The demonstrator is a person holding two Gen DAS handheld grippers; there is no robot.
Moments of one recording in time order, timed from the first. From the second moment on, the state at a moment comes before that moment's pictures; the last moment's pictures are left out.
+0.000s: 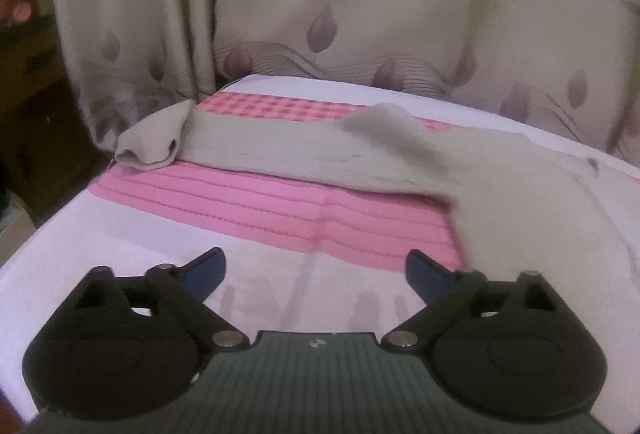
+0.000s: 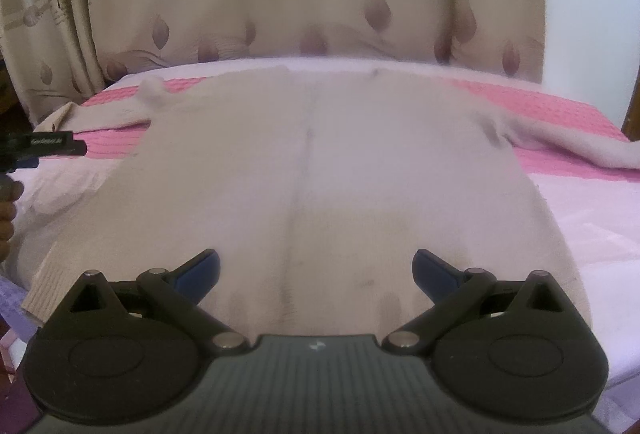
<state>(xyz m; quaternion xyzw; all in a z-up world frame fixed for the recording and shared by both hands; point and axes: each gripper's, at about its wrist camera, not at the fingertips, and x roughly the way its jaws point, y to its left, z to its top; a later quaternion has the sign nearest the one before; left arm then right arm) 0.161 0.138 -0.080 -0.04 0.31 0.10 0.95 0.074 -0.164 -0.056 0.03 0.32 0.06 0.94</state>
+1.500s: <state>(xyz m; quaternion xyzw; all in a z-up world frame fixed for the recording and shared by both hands) 0.188 0.159 -0.091 -0.08 0.29 0.16 0.94 0.111 -0.489 -0.063 0.29 0.24 -0.12 0.92</state>
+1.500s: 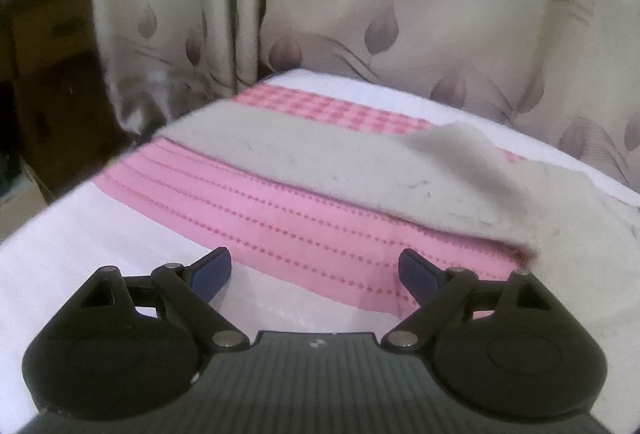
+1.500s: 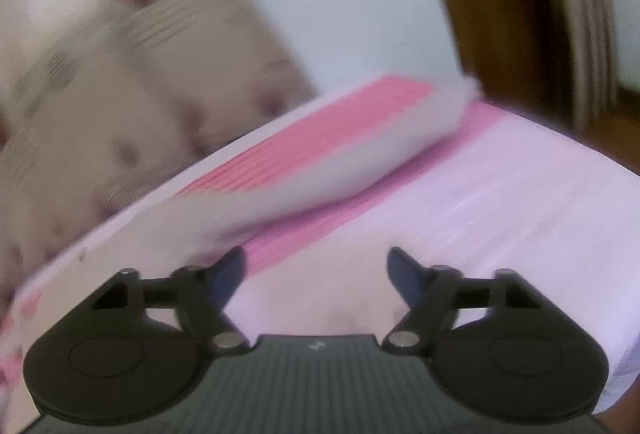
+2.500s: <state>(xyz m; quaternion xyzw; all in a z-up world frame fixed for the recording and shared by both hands) 0.201 0.145 -0.092 0.00 0.32 0.22 0.92 0.250 -0.662 -0.060 0.42 0.13 -0.18 0.88</state>
